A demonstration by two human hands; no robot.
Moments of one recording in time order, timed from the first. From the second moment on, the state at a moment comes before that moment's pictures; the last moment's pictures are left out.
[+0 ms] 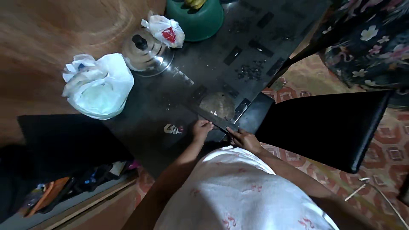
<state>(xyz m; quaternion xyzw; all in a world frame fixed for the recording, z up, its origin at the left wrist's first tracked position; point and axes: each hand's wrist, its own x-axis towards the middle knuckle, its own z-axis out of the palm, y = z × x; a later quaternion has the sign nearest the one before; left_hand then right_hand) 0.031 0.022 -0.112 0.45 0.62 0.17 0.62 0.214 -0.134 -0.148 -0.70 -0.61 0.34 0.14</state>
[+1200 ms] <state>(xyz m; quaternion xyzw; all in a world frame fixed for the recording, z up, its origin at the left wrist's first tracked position) 0.009 0.018 -0.131 0.62 0.57 0.17 0.52 0.213 -0.128 -0.149 -0.72 -0.61 0.31 0.14</state>
